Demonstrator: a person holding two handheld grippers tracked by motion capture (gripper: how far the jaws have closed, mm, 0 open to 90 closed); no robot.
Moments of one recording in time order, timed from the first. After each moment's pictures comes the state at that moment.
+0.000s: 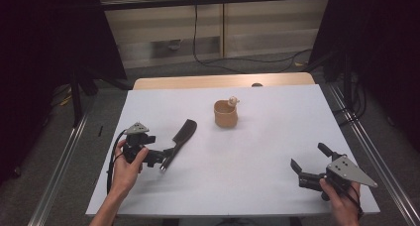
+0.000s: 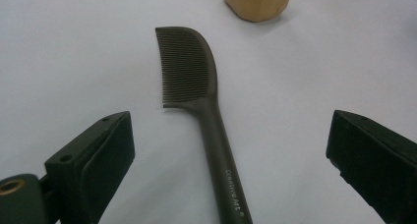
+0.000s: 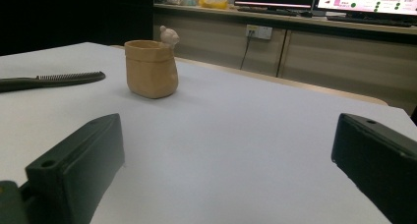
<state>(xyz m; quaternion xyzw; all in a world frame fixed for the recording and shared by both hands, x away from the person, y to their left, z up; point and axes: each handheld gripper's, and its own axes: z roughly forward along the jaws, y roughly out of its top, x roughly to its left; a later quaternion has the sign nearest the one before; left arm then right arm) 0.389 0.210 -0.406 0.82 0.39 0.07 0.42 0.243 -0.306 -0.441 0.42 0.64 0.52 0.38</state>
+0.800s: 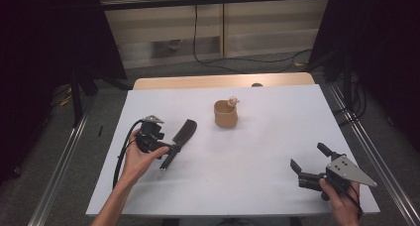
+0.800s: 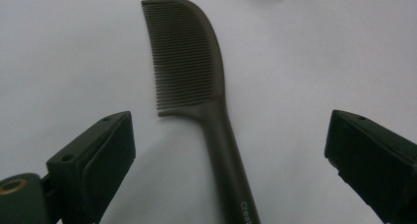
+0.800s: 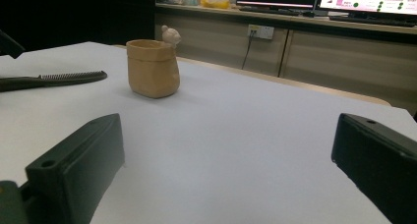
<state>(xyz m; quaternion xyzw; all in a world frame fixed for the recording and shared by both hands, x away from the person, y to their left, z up) 0.424 0.183 -0.408 0.85 0.39 0.03 0.35 0.244 -0.306 -0.441 0.42 0.64 0.52 0.38</state>
